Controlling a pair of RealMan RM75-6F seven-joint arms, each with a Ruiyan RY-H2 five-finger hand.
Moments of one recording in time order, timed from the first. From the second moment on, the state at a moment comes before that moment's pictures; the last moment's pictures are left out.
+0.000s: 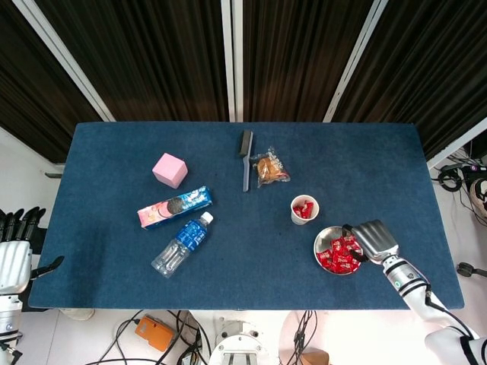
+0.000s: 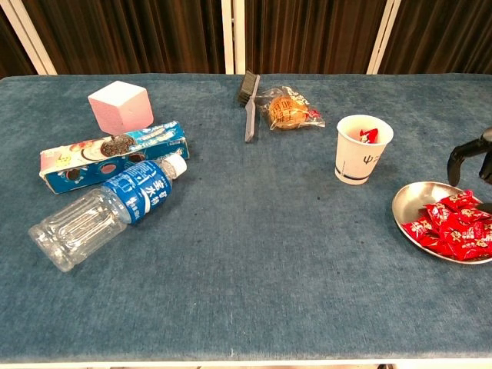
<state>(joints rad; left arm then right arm) -0.03 -1.27 -0.07 -1.40 1.48 1.57 -0.01 0.50 -1.23 -0.04 -1.56 -1.37 0.97 -0.18</state>
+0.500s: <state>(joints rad) -0.01 -1.27 -0.07 -1.38 1.47 1.58 -0.03 0.54 -1.34 -0.01 -1.49 -1.33 0.89 -0.21</state>
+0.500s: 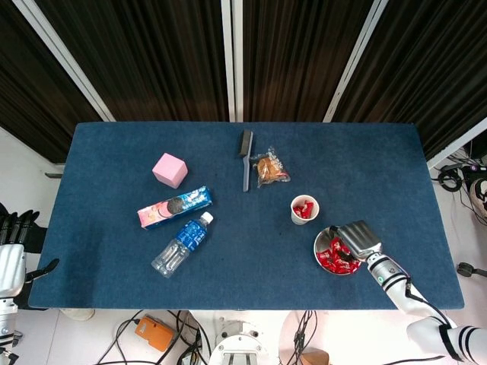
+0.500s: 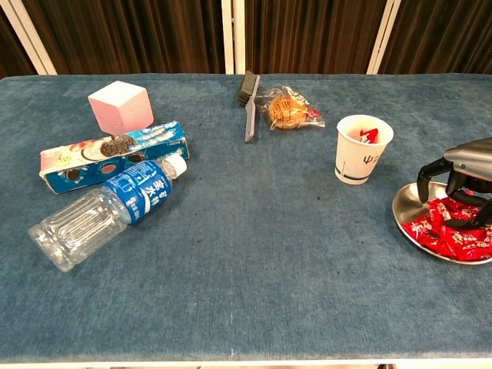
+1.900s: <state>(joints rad) -0.02 -1.27 -0.07 -1.38 1.46 1.56 -0.03 0.73 -1.37 0.19 -1.51 -1.21 0.85 -0.18</state>
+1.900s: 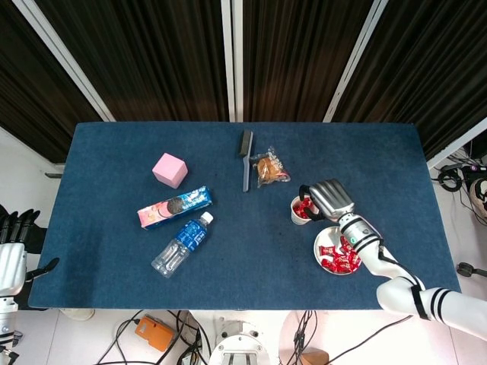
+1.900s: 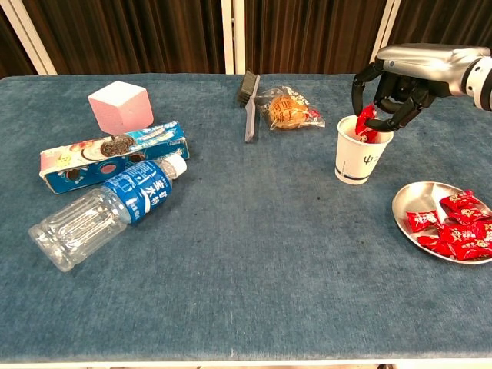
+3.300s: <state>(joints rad) -0.02 -1.29 -0.07 -1.36 1.47 1.57 -0.04 0.47 -1.38 -0.03 -1.51 -1.37 1.01 -0.20</state>
